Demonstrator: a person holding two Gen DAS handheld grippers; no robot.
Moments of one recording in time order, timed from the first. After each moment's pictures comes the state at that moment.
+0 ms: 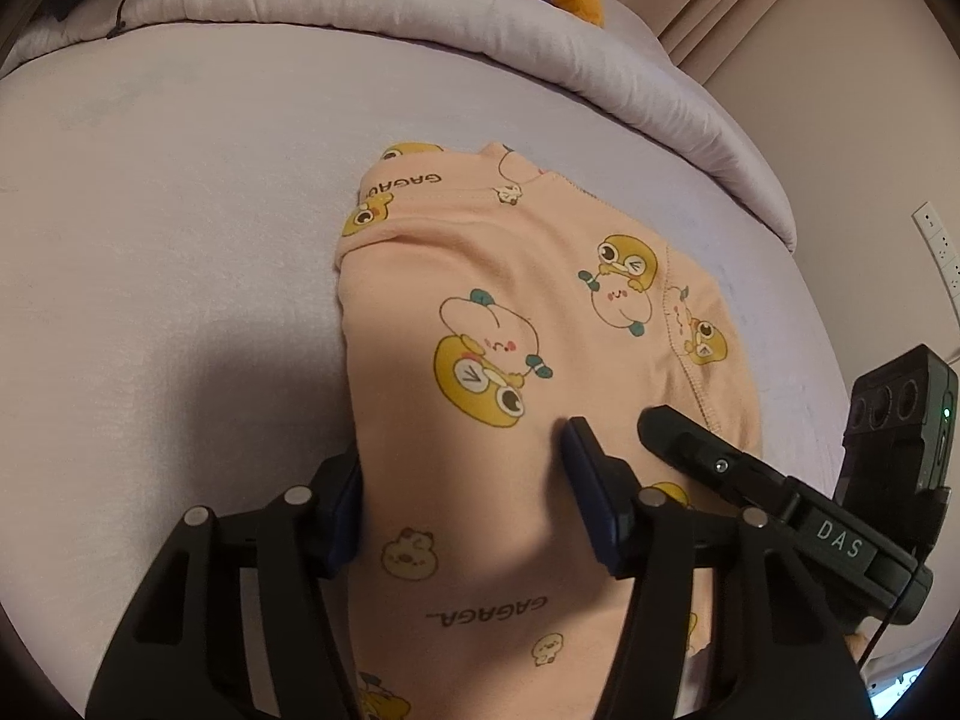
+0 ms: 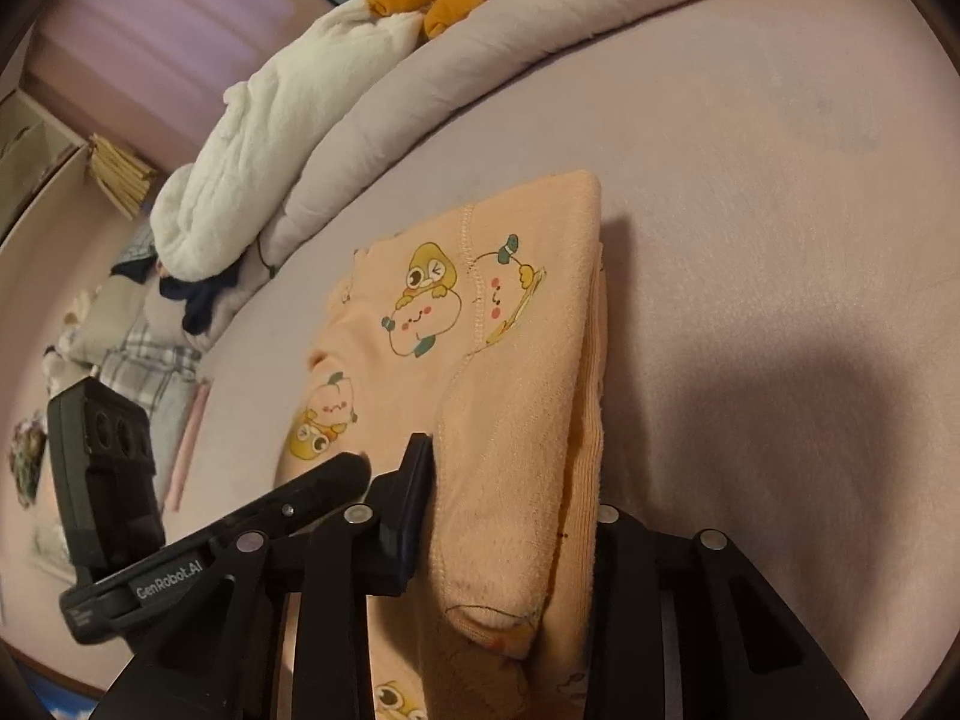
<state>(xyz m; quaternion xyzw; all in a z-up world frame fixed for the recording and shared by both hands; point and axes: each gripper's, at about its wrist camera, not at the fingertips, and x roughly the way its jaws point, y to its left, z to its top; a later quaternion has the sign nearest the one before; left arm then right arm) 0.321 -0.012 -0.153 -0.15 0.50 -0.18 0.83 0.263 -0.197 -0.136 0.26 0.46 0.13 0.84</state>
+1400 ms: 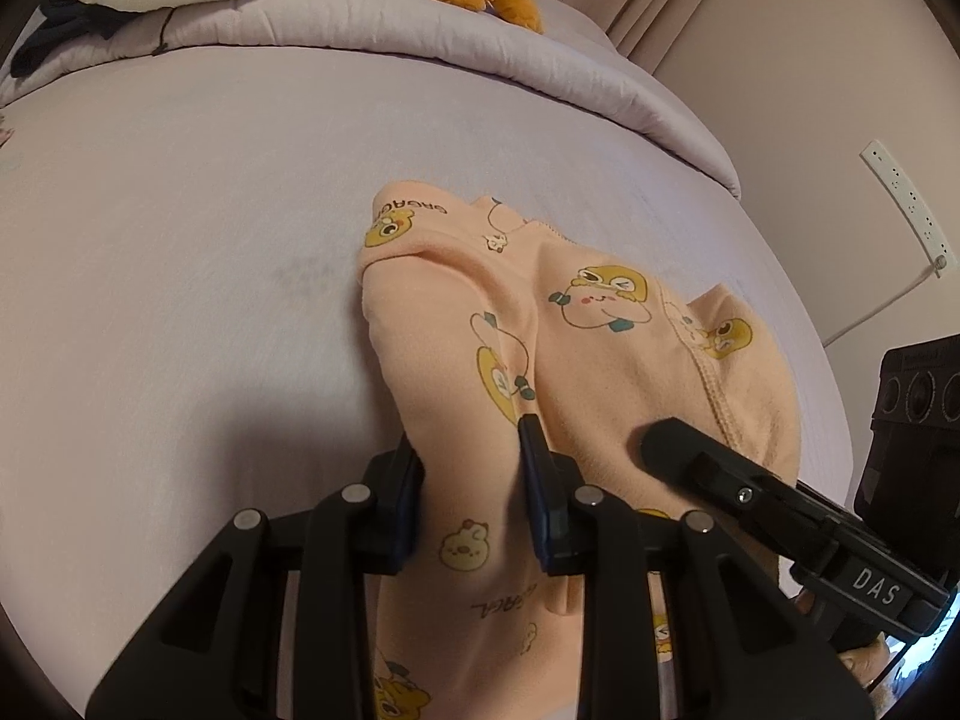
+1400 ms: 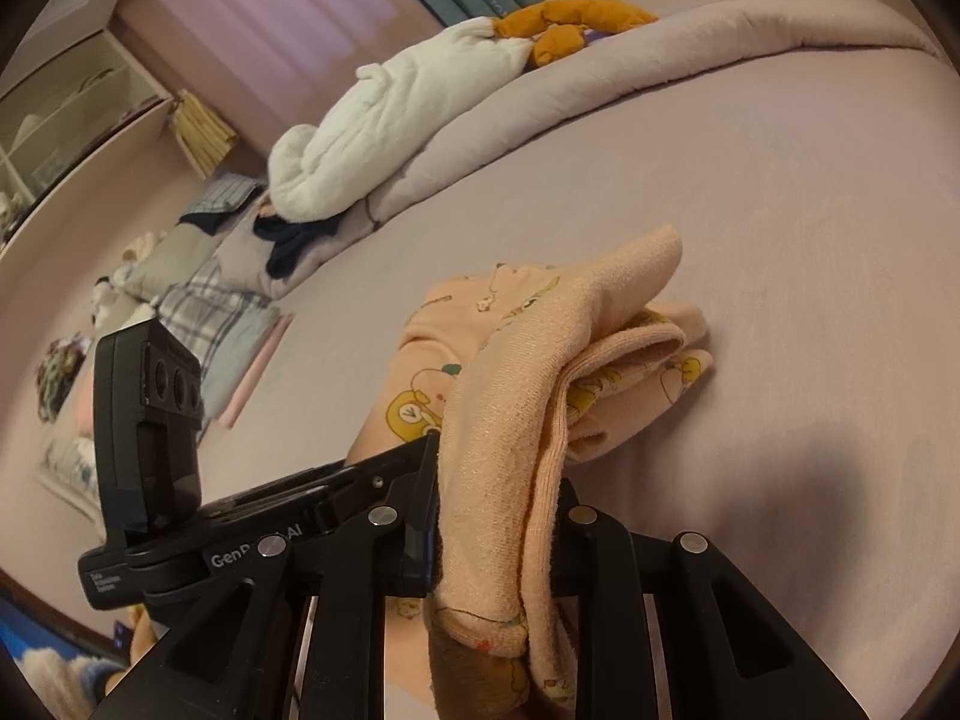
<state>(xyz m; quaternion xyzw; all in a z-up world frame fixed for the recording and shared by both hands) 0.185 -0.015 -0.121 -0.12 0.48 -0.20 0.85 0.144 -0.153 -0.093 0.23 0.42 0.19 0.86</state>
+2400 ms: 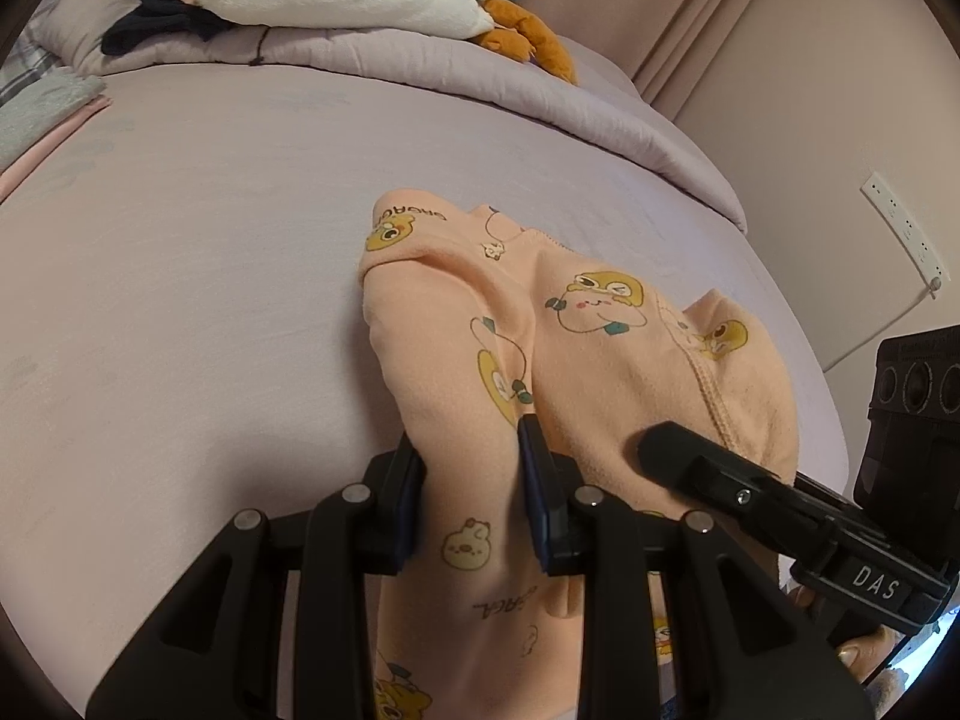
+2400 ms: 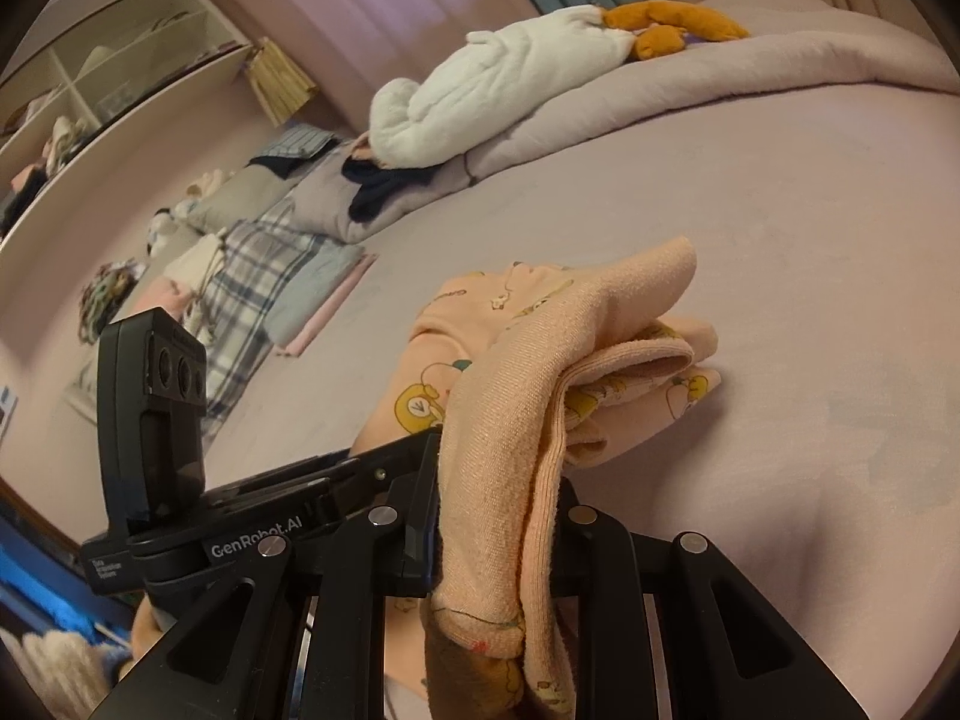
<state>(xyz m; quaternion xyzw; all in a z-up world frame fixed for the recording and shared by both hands) 0.109 0.038 -0.100 -0.14 0.44 -0.15 0.87 0.096 -0.095 -0.074 0.18 0.41 0.27 0.85</state>
